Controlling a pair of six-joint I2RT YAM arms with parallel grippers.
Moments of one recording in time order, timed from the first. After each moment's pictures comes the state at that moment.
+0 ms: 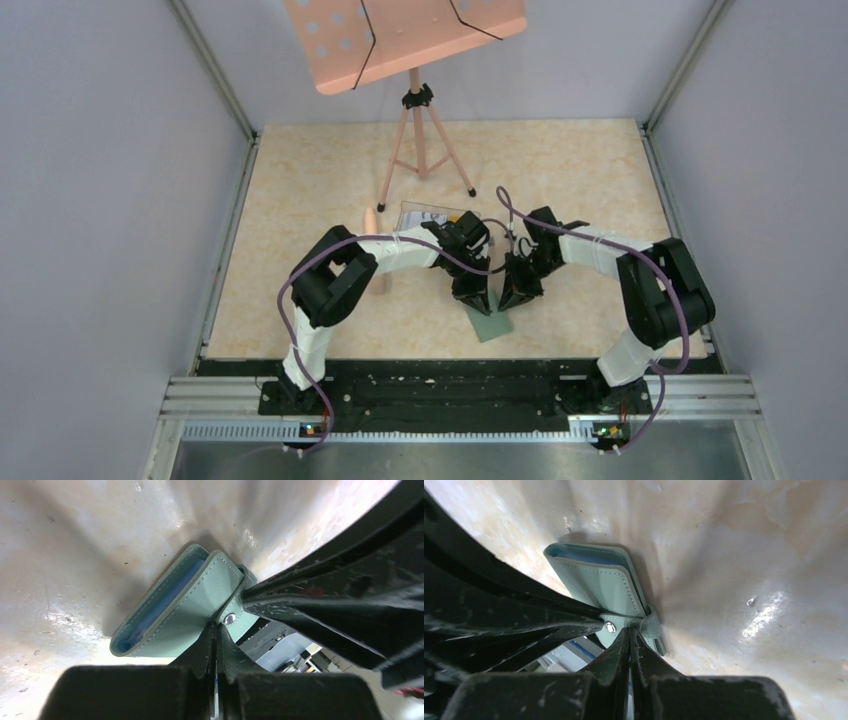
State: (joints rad) left arm -0.86 2.04 1.36 -0.50 0.54 -0.76; right arm 0.38 1.63 0.86 -0.62 -0.58 0.34
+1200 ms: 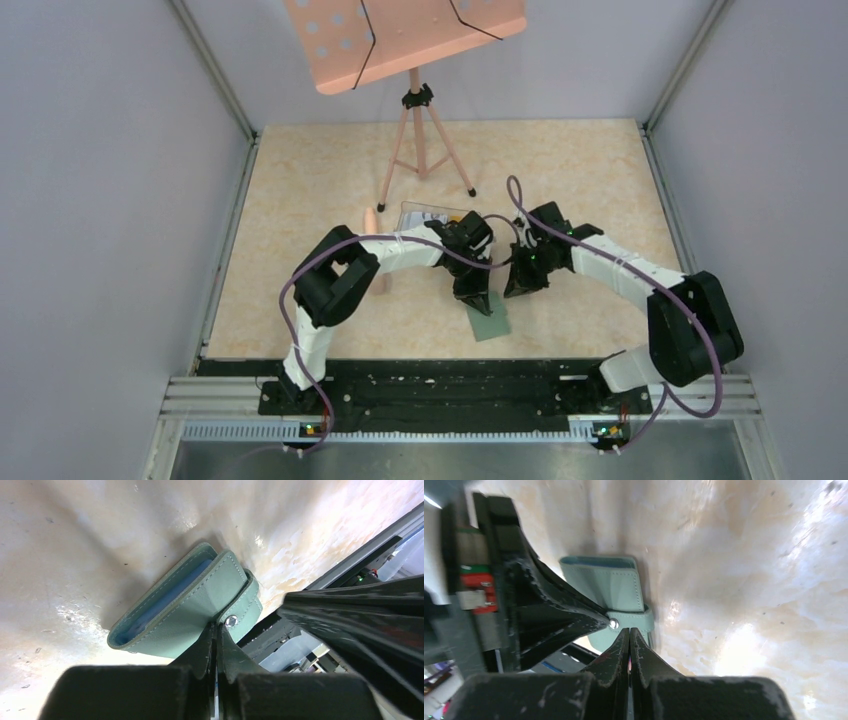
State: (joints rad) left arm -0.88 2.05 1.39 -0.54 0.50 -0.74; right arm 0.45 1.44 0.84 -0.62 -0.33 0.43
